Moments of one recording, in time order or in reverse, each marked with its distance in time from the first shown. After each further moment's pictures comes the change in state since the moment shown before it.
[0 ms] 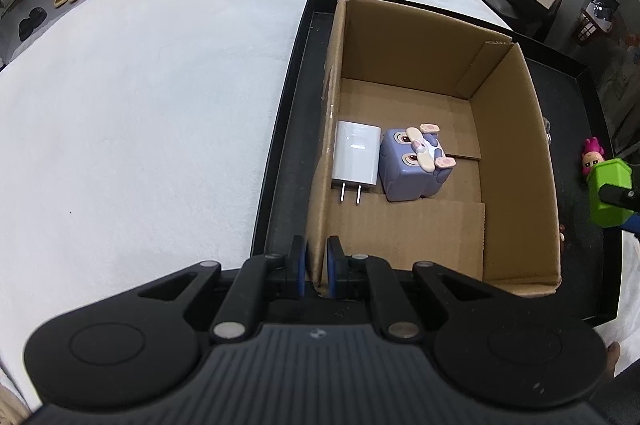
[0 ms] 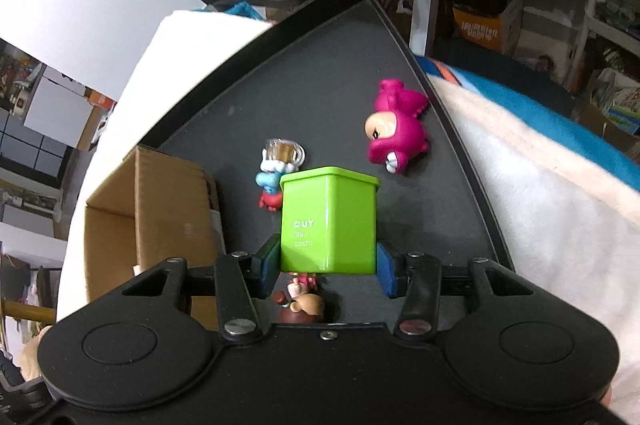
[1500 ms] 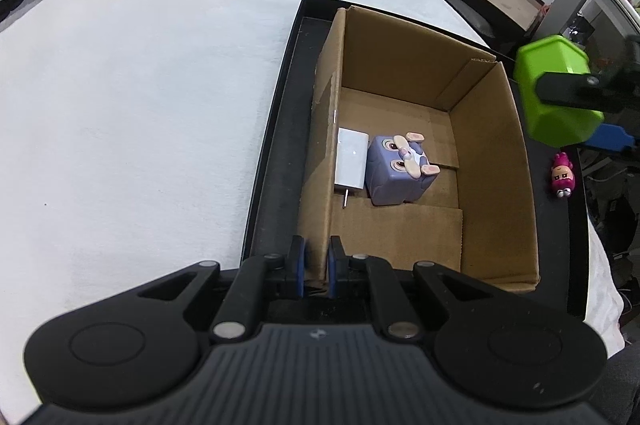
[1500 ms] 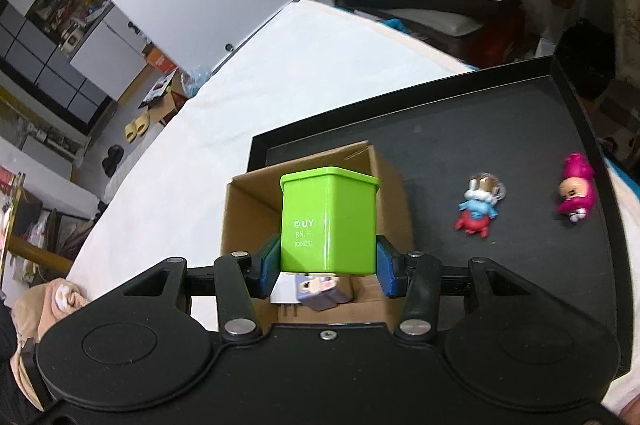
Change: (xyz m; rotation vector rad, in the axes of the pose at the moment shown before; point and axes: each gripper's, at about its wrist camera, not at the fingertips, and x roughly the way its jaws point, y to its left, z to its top) left arm -0.002 0.023 -0.004 -0.044 -0.022 -0.139; right arm -0.003 0.175 -0.017 -0.255 -0.023 0.054
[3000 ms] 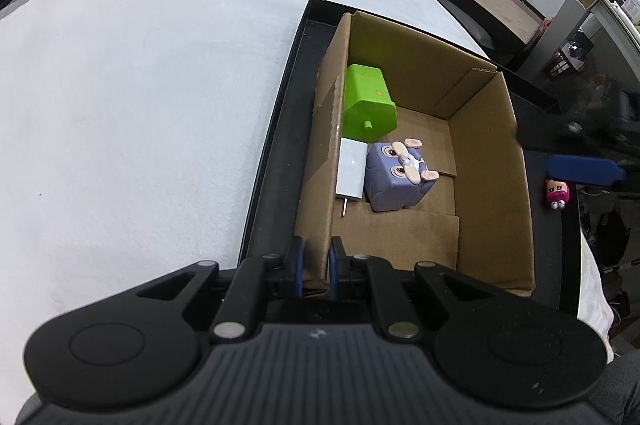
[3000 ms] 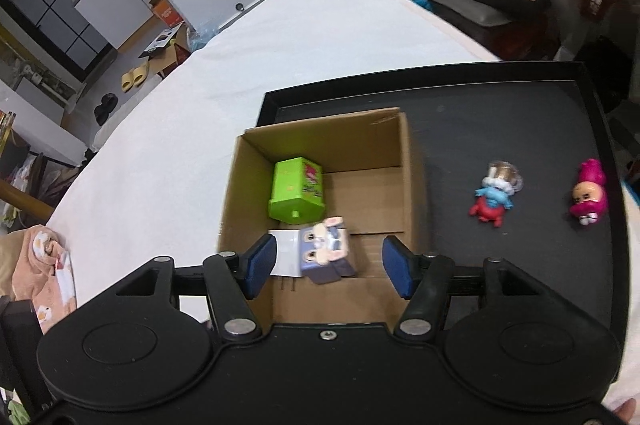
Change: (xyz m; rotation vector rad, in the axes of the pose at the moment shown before) left arm -0.002 0.008 -0.003 -0.038 -0.015 -0.027; right arm 0.002 0.020 -0.011 -0.113 0.070 -0.062
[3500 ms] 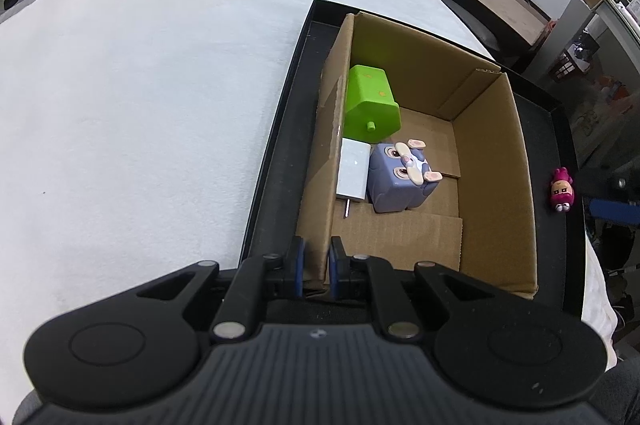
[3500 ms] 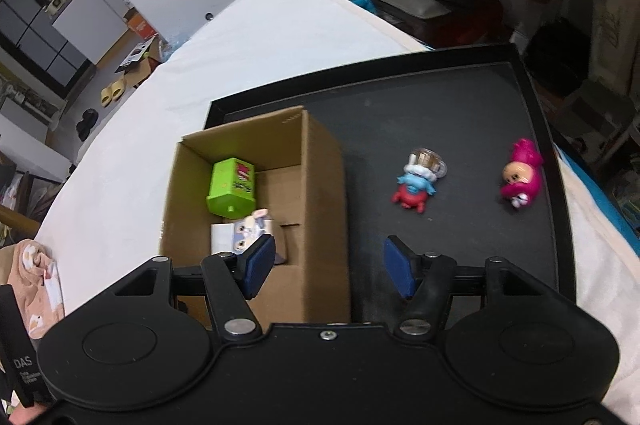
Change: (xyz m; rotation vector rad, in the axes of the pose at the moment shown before) left arm 0.000 -0.003 -0.001 -0.009 -0.003 0.021; right arm -0.019 -0.061 -0.012 0.070 0.002 -0.039
